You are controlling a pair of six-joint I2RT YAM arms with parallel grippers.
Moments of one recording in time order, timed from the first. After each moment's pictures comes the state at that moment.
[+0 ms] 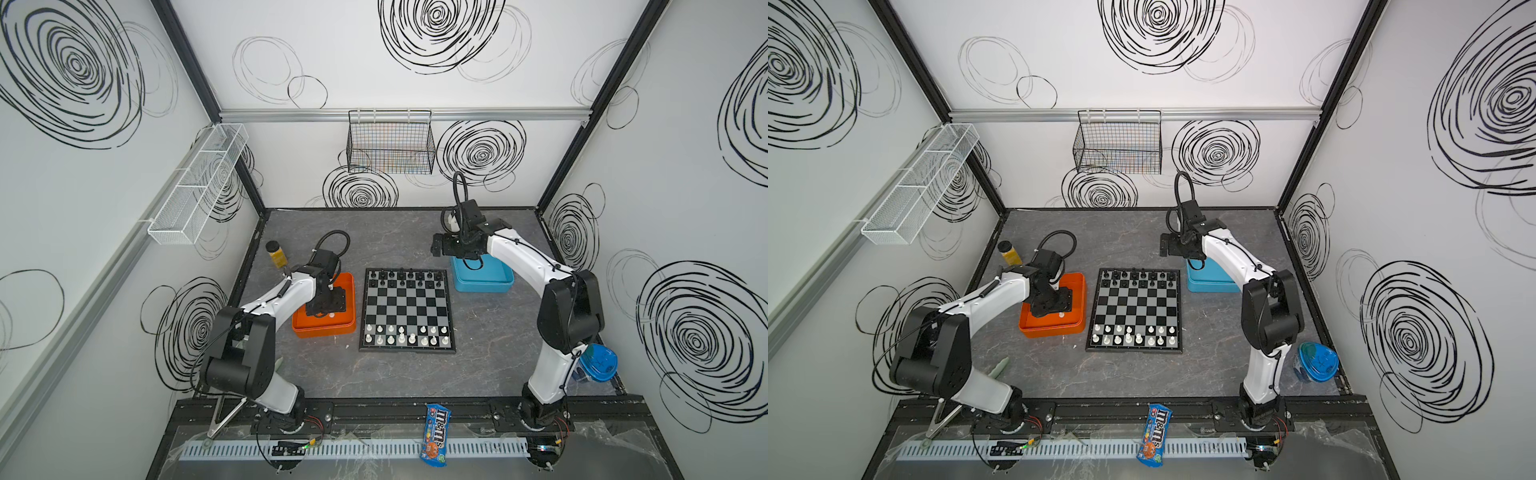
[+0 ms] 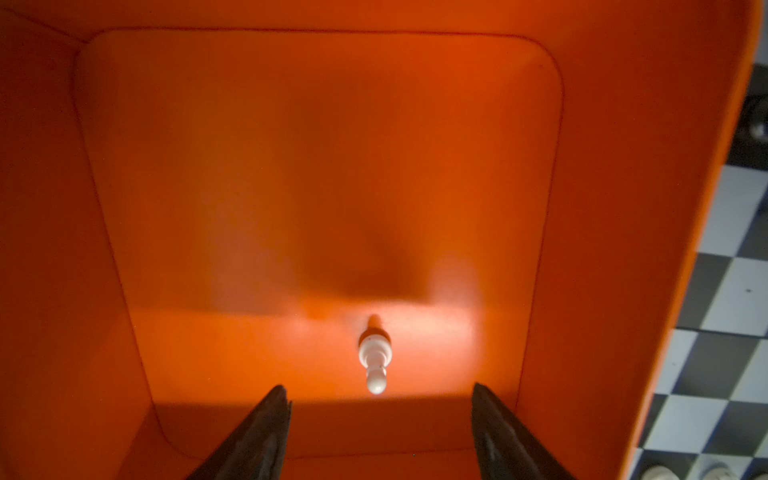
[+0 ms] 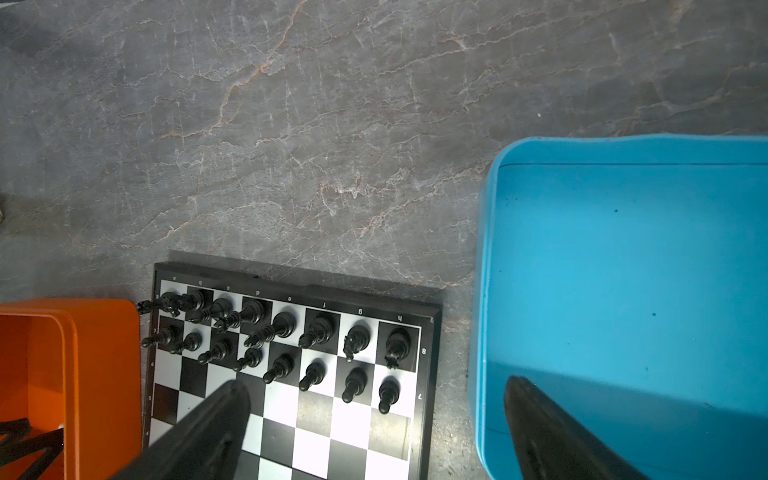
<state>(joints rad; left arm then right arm) -0.20 1.56 0.95 -0.77 -0.01 -0.35 0.35 1.85 1.55 -0.73 -0.10 0.39</state>
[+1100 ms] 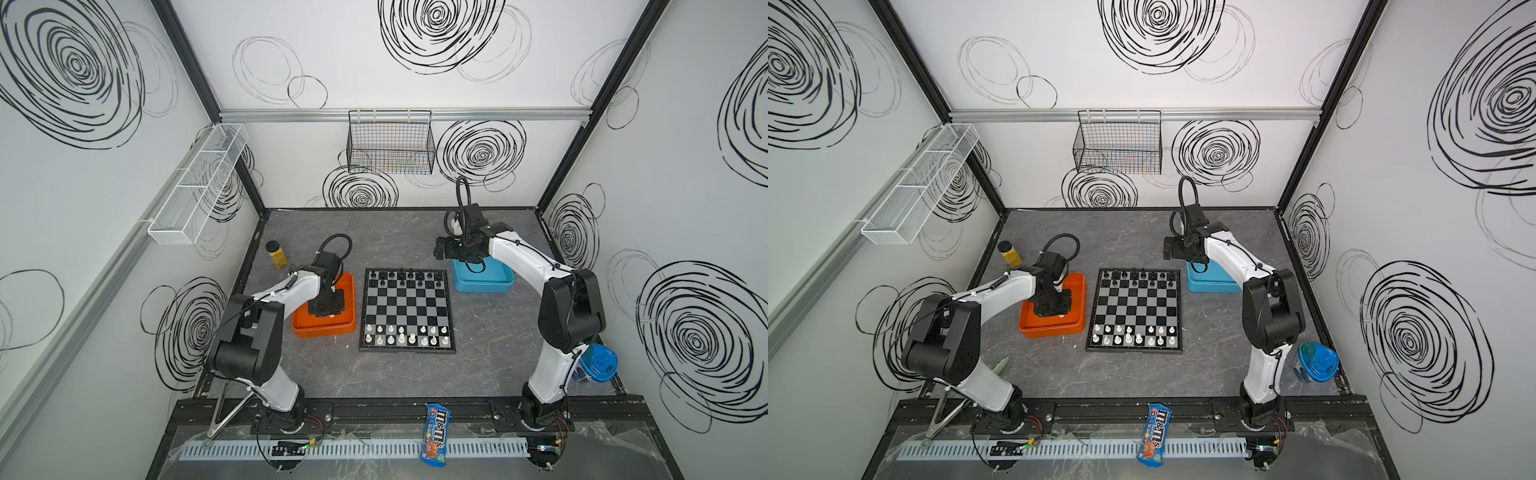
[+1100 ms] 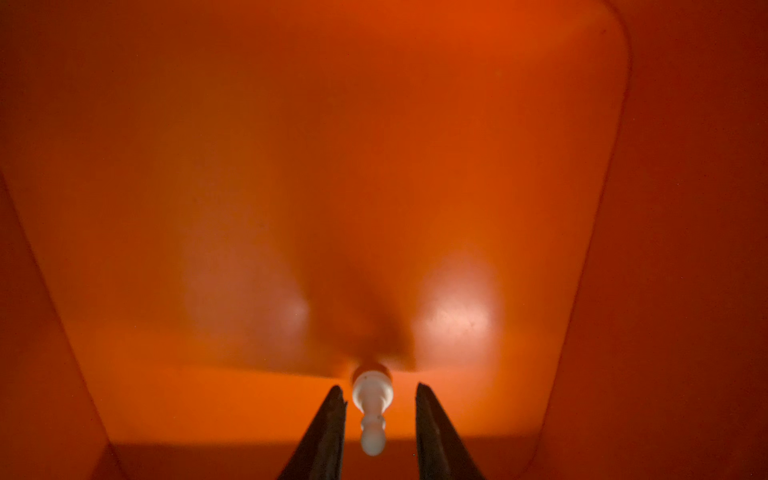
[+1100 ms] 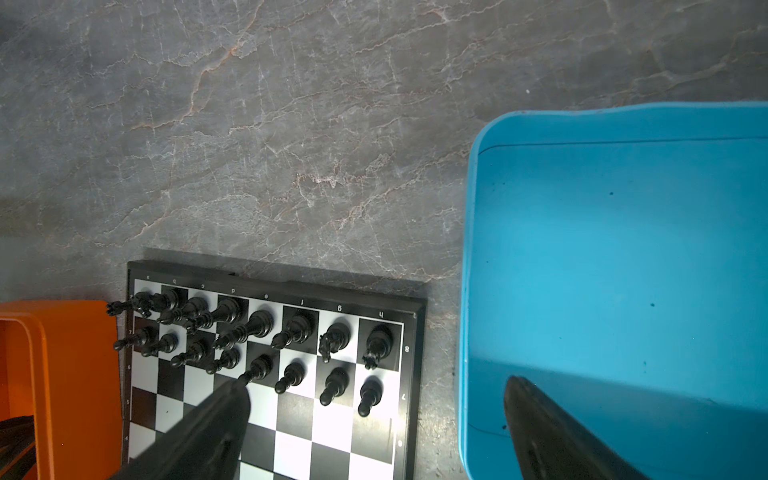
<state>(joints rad) -0.20 1.63 0.95 -0.74 0.00 -0.36 0.33 1.85 1.50 -0.70 -0.11 0.38</state>
